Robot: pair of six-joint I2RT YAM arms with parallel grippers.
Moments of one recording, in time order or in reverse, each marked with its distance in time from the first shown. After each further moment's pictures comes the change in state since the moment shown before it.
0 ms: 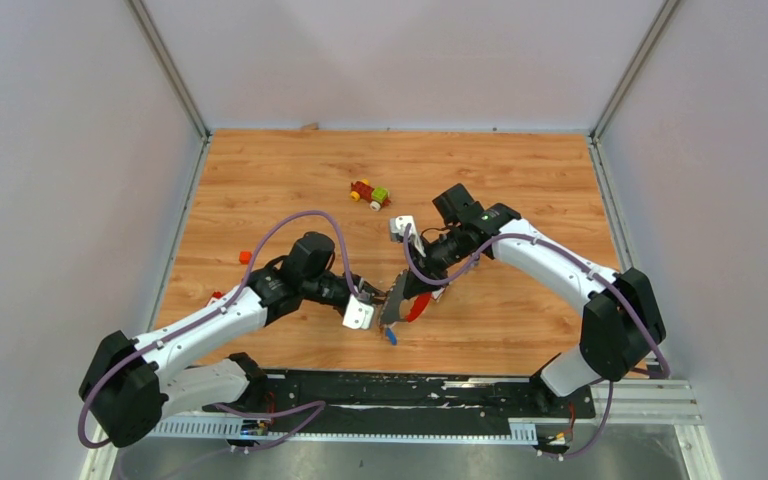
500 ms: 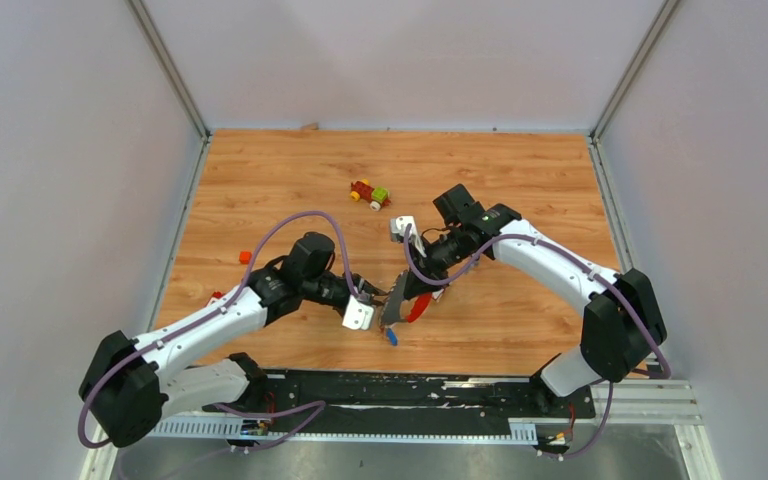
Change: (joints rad) left arm 0.000 -0.002 0.000 -0.003 0.000 0.006; right arm 0.000 -0.003 -0.005 0.003 0.001 0.006
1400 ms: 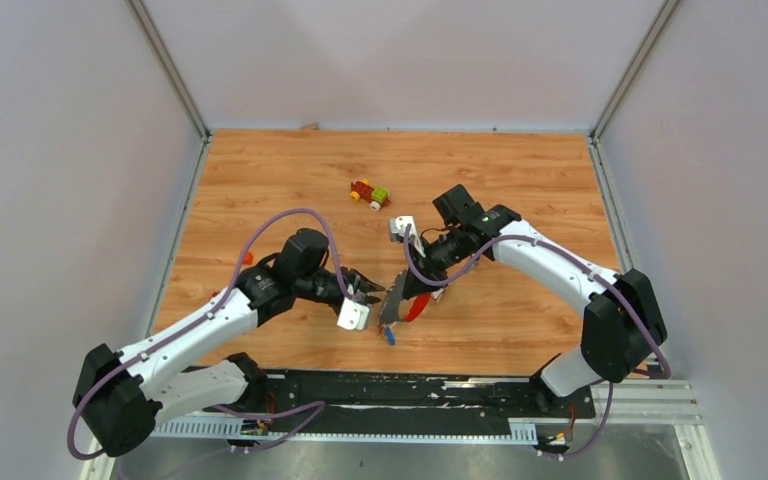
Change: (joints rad) left arm 0.000 -0.060 0.058 -0.097 -0.011 0.024; right arm 0.000 -0.002 -0.007 0.020 -0.001 0.008
